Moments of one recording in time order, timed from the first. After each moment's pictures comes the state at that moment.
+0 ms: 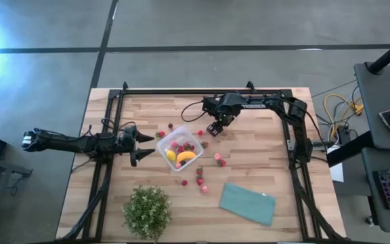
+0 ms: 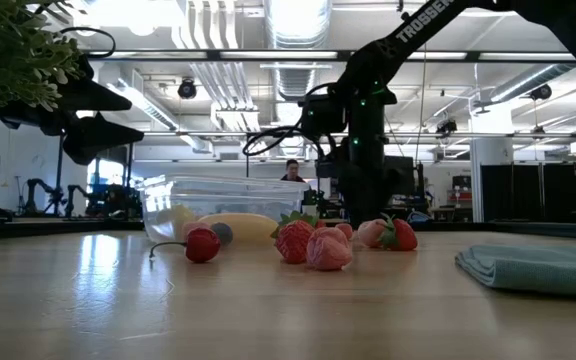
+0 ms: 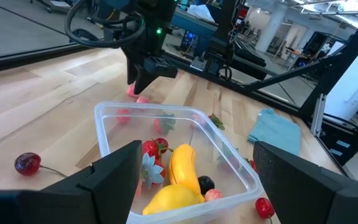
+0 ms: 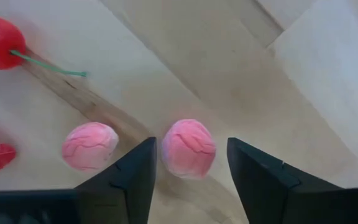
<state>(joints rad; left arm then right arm) -0.07 0.29 0.01 0.10 -0.22 -0.39 -0.39 2.03 1.44 -0.90 0.01 0.39</state>
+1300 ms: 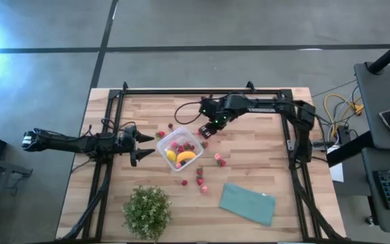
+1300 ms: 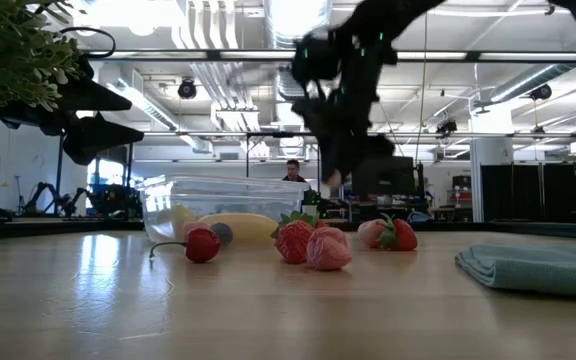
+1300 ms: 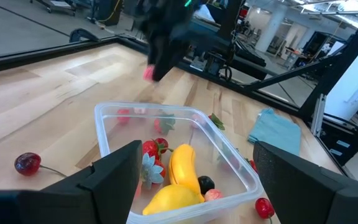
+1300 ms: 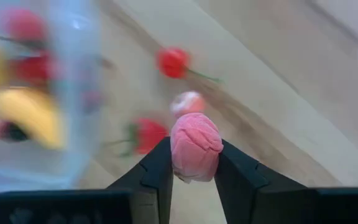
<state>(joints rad) -0.07 0.29 0.01 0.10 -0.22 -0.39 -0.28 1.91 1.50 -0.86 -0.10 0.59</state>
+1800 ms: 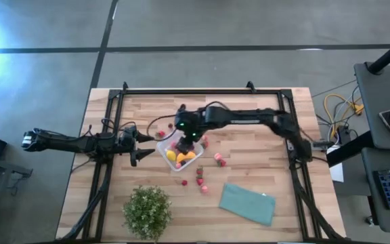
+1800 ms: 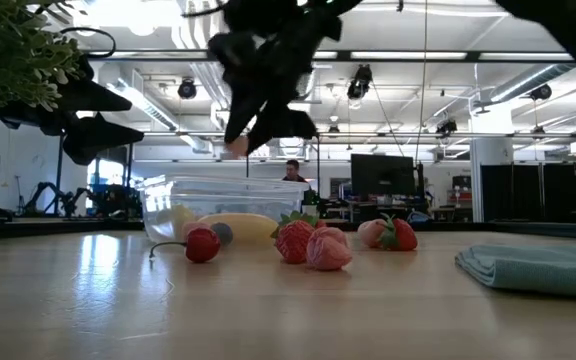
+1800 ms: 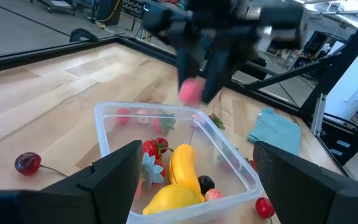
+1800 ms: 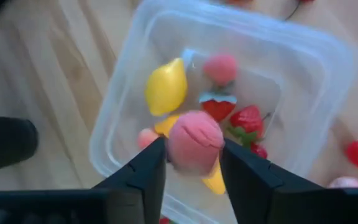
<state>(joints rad) -0.07 0.29 0.01 0.10 -0.22 -0.39 -0.09 2.16 1.96 -0.86 -0.18 0.50</state>
